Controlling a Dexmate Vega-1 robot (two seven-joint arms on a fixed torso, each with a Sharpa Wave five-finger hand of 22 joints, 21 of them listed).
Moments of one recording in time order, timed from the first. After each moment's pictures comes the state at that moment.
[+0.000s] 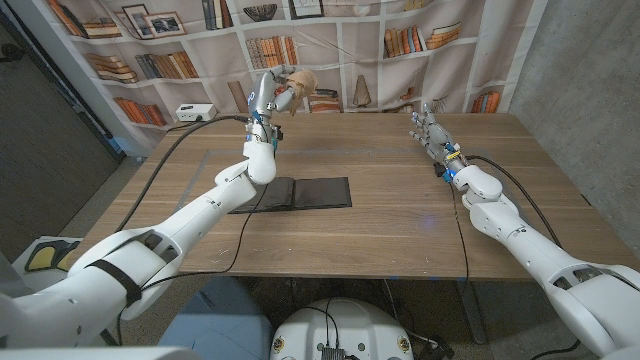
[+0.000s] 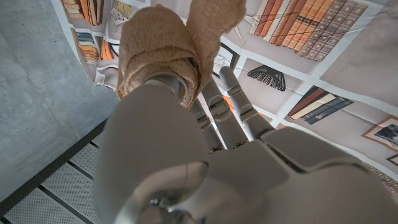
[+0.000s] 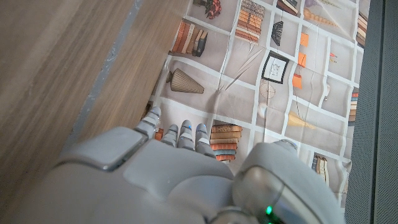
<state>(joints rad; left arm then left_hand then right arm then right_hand) 0.49 0.42 0.64 -1.14 0.34 -0.41 0.88 1.34 0.12 0.30 -0.16 0.17 0.83 -0.09 0.55 0.41 0.80 -0.19 0.54 0.68 1.07 -0.22 0.39 0.61 0.42 -0.03 0.84 0.49 -0.67 -0.49 -0.40 -1.04 0.61 0.44 0.24 0.37 0.10 -0.23 0.00 0.23 0.01 0.01 0.20 0.19 -0.02 0.04 0.20 0.19 -0.17 -0.02 0.20 0.20 -0.01 0.11 0.19 0.17</state>
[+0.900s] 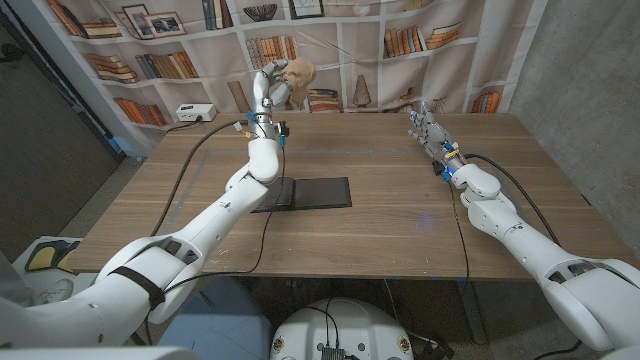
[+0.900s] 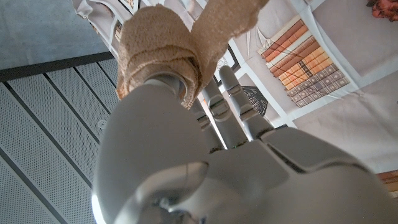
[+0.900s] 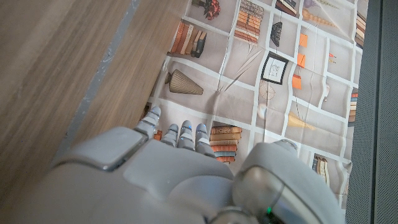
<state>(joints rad) 0.53 0.29 0.52 -1.08 0.05 -0.62 0.69 1.35 0.11 0.30 -0.16 0.17 0.83 -0.09 0.55 0.40 0.81 -0.19 0.54 0.68 1.08 -0.22 0.37 0.62 0.44 -0.02 0.86 0.45 -0.65 -0.47 -0.41 -1.00 0.61 0.45 0.26 0.37 0.10 -0.23 0.00 0.23 0.01 0.01 0.20 0.19 -0.02 0.03 0.20 0.19 -0.17 -0.02 0.20 0.20 -0.01 0.11 0.19 0.17</state>
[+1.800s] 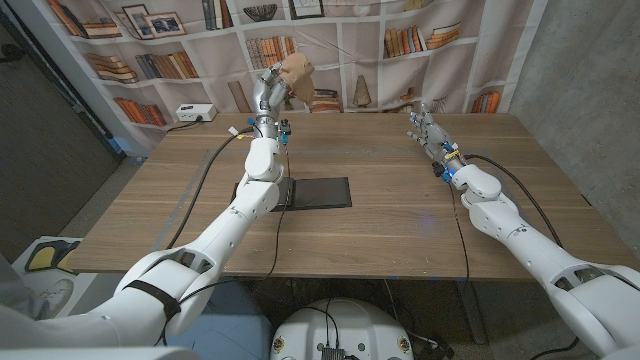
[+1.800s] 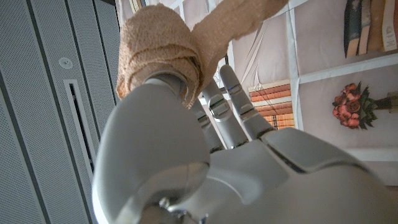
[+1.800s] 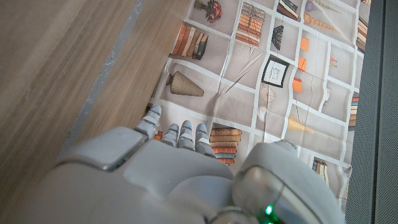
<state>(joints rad) 0.60 0.19 0.41 -1.15 -0.50 -0.64 0.23 1.36 0.11 0.30 -0.16 0.17 0.84 -0.08 0.54 0.39 0.81 -0.19 0.53 0.69 1.08 -0.22 0.35 0.63 0.44 -0.02 0.88 0.42 -0.68 -0.50 -0.41 -1.07 0.60 0.41 0.22 0.37 0.10 -0.23 0.00 0.23 0.01 0.01 0.20 0.19 -0.02 0.03 0.20 0.19 -0.17 -0.02 0.20 0.20 0.01 0.10 0.19 0.17</state>
